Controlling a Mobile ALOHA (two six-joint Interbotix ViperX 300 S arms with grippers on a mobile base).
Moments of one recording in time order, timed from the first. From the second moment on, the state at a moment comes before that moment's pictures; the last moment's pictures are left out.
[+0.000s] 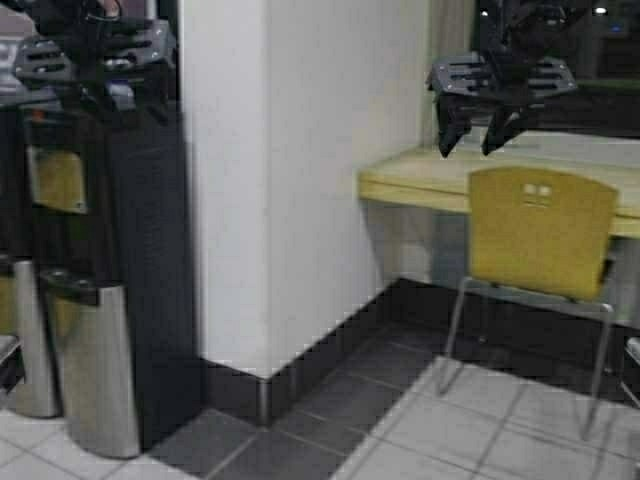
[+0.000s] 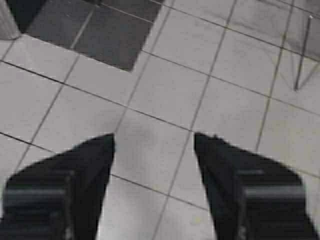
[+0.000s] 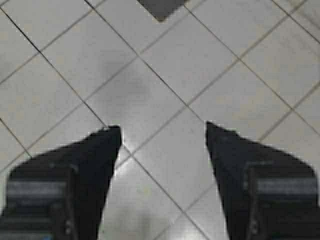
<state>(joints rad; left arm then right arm) -0.33 -0.29 0.93 -0.22 0.00 0.09 0.29 0.00 0.68 0.07 0.13 -0.08</state>
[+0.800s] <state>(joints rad) -0.33 -0.24 0.93 -0.21 0.00 0.08 0.27 0.00 0.65 0.08 0.14 -0.06</state>
